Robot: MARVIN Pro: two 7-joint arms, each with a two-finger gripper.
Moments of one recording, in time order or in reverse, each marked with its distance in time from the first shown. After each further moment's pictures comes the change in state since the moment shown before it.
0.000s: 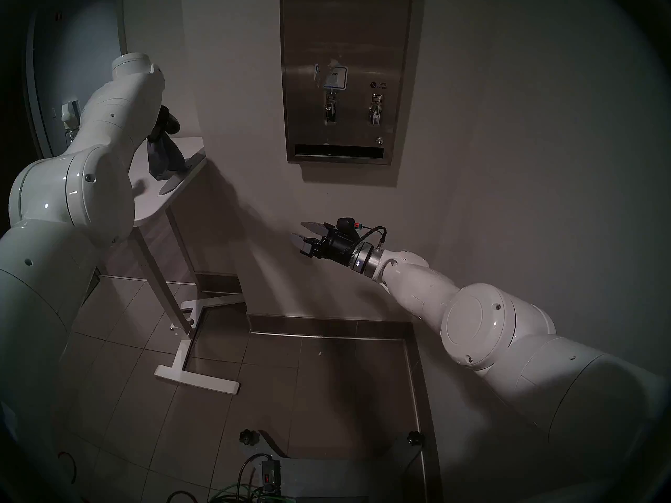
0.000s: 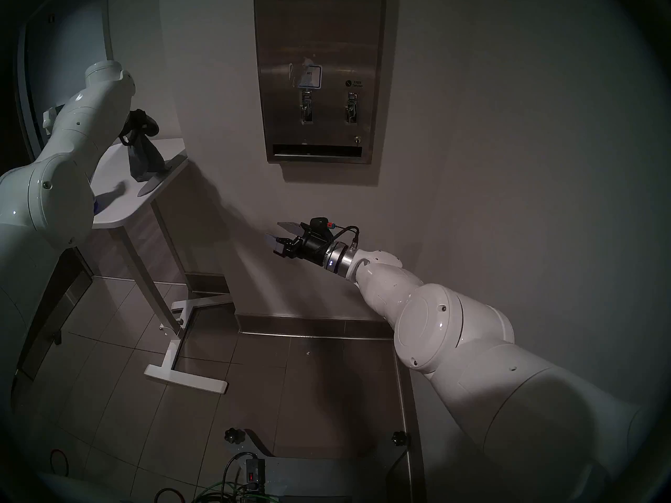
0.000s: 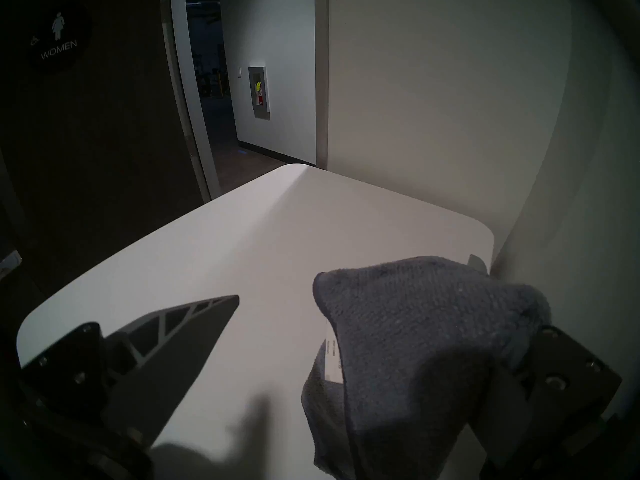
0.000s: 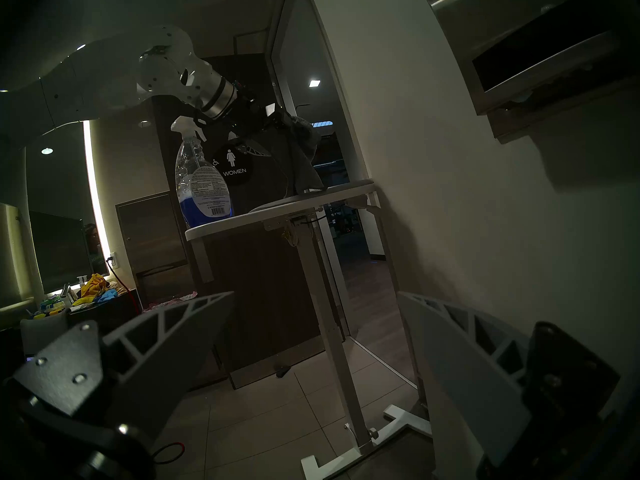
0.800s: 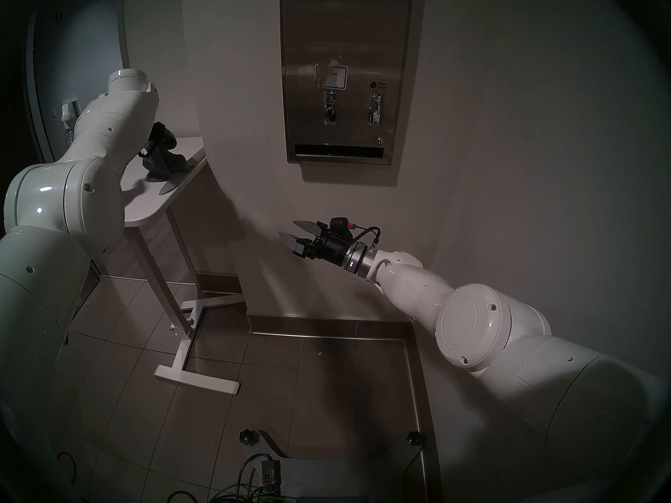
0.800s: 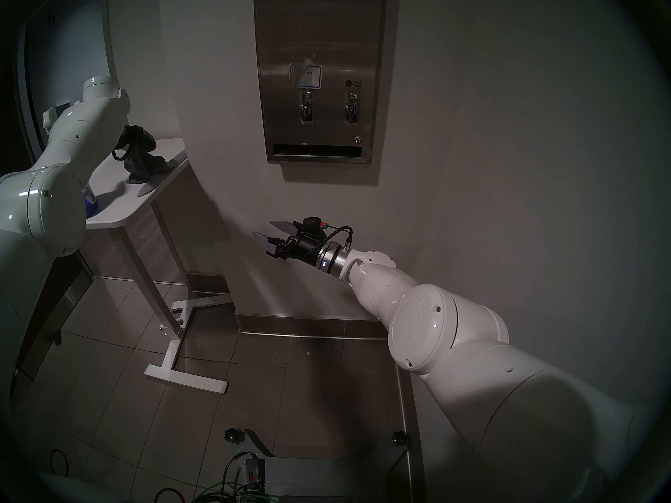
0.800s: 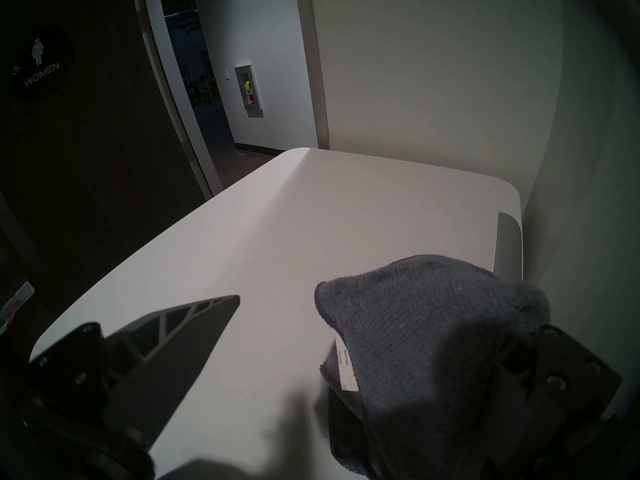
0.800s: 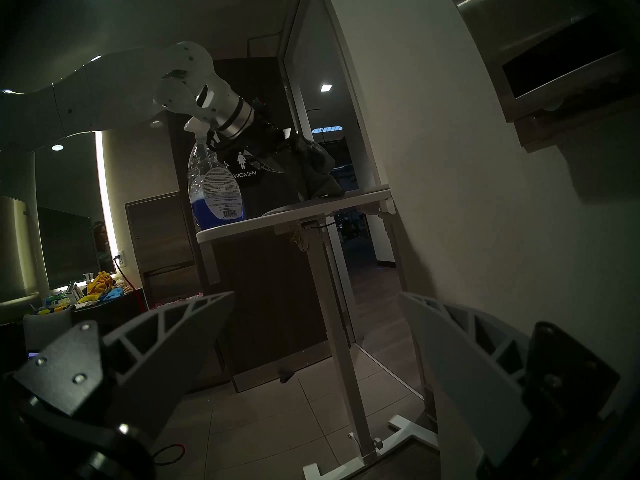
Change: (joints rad) left arm 0.018 0.046 0.093 0.046 0.043 0.019 -0.137; right arm 0.000 -0.024 0.000 0.000 0.000 -0.034 0.008
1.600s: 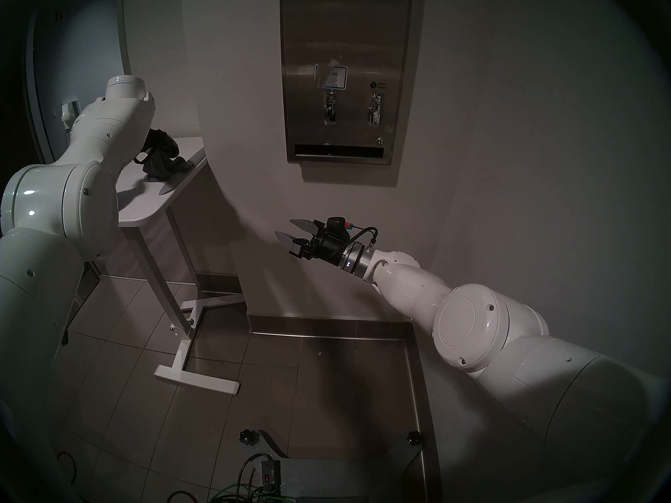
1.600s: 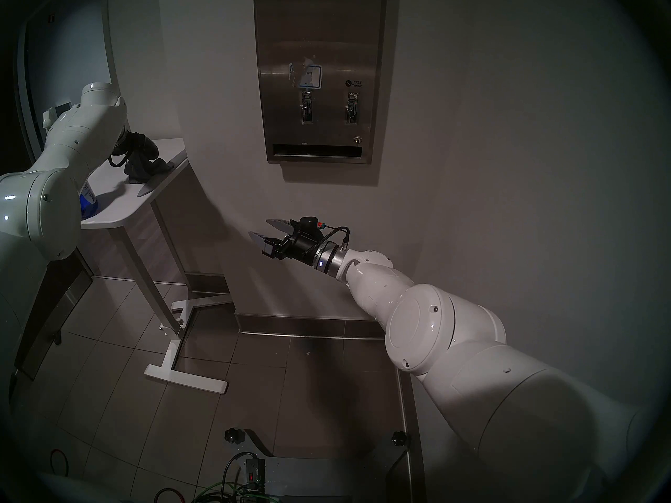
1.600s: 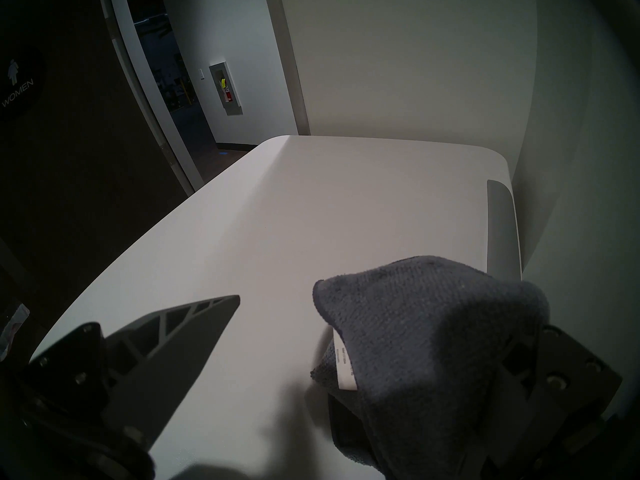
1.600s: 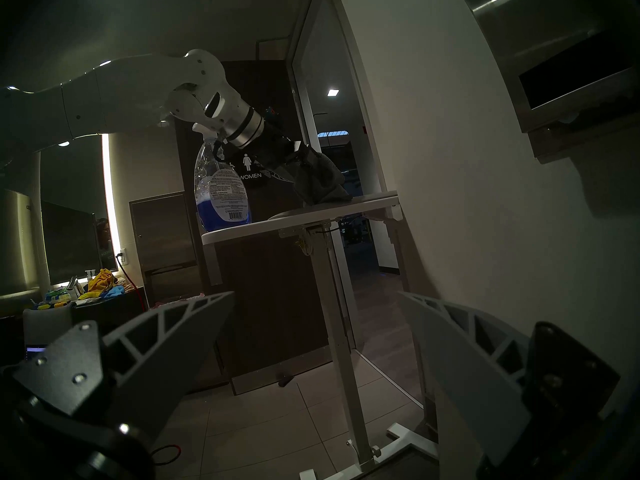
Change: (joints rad) left arm 0.004 0.027 0.081 0.023 0.035 0.019 -0.134; right arm 0.000 -0.012 0.000 -0.001 0.000 -0.033 0.005
